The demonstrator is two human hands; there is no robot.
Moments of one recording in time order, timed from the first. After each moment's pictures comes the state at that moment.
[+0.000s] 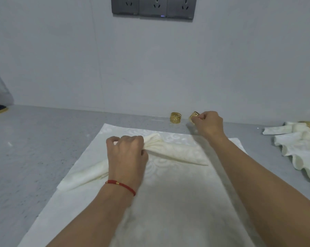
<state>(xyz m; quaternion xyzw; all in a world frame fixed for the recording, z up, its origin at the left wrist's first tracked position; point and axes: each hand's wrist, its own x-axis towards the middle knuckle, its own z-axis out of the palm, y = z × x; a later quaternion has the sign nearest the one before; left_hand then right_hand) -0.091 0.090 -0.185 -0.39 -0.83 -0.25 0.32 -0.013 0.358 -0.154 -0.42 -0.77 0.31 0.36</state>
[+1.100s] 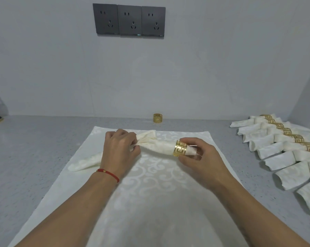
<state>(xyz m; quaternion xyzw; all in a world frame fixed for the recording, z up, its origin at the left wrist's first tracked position) -0.081 0.087 -0.180 -0.48 -0.77 -0.31 0.29 0.150 0.214 -0.167 -0.26 -0.74 0.51 0.35</state>
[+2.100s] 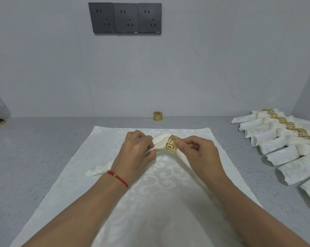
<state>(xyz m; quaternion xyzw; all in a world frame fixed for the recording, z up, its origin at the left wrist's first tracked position) -0.035 0.092 -0.174 -0.56 -0.70 -0.37 0.23 0.138 0.206 -0.160 -0.30 -0.74 0.46 0.38</state>
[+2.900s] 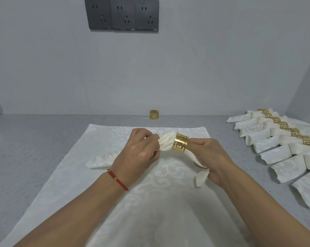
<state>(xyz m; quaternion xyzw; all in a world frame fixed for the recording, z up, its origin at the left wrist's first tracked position) -0.014 0.095 -0.165 -0.64 -0.57 -0.31 0.42 0.158 0.217 -0.141 -0.33 -0.64 0.63 0.28</state>
